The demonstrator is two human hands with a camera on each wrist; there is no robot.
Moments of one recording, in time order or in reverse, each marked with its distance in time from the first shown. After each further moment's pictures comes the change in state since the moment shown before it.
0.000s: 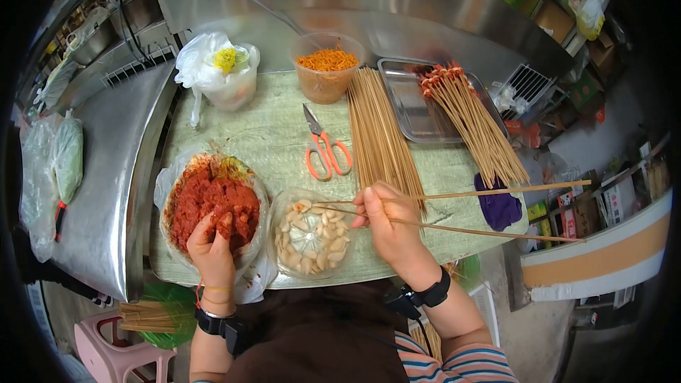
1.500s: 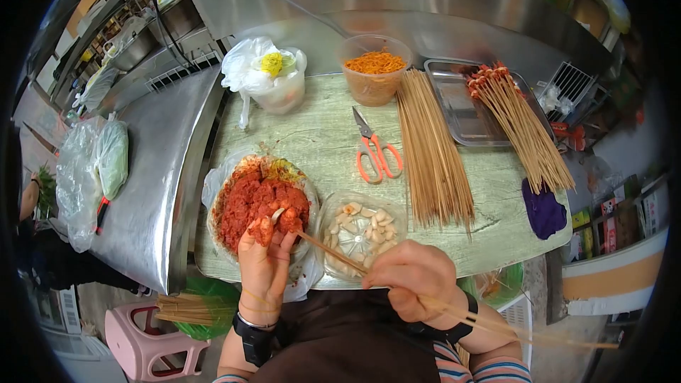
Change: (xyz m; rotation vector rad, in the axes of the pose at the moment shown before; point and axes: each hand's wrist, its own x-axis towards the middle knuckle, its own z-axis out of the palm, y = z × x) left_hand -0.007 0.026 0.004 -0.875 -0.062 -0.466; right_hand -0.032 -0.055 0.016 -0.090 -0.168 -0.536
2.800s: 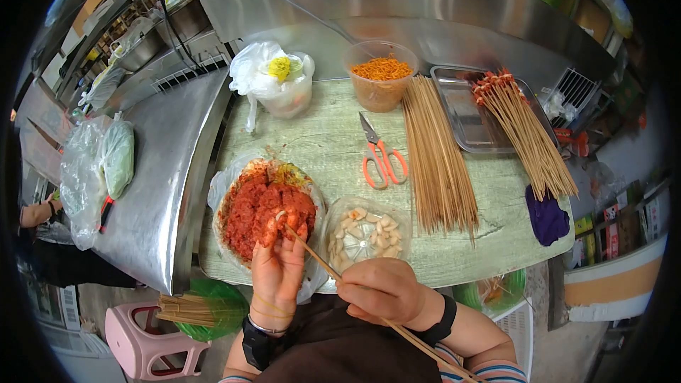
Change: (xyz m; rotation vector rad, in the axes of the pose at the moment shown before) left_hand -0.003 -0.011 0.000 -0.242 0.064 -0.025; right_hand -0.001 0.028 0.035 0.043 -0.084 -0.387
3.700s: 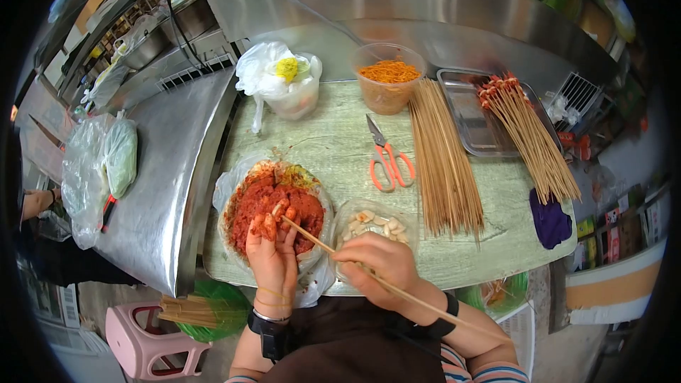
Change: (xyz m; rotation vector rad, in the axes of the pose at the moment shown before) left_hand 0.024 0.004 -0.025 0.282 0.064 0.244; right_hand 0.004 0.013 0.017 0.066 0.004 0.427
